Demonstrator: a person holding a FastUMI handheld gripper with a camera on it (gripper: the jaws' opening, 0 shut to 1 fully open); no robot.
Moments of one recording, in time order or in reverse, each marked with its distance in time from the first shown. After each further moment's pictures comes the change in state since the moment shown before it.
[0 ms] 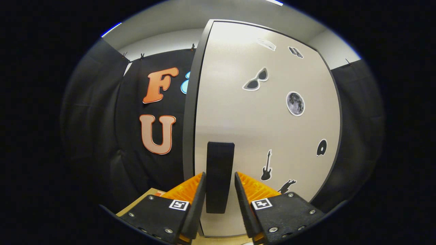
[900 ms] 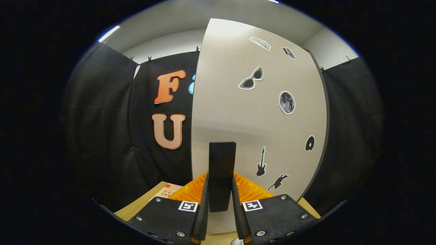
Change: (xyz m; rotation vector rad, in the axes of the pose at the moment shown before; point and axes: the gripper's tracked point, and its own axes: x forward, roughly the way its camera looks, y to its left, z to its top) arm -0.073 -0.024 0.001 0.008 0.028 0.083
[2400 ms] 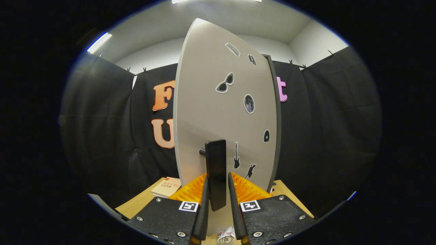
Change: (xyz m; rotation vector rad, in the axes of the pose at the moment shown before) arm -0.155 -0.117 -0.011 0.060 -0.009 -0.025
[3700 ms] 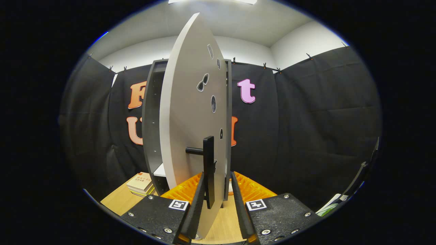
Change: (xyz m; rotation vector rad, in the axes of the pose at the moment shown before) arm -0.062 -0.114 -0.003 -0.020 0.003 -0.204
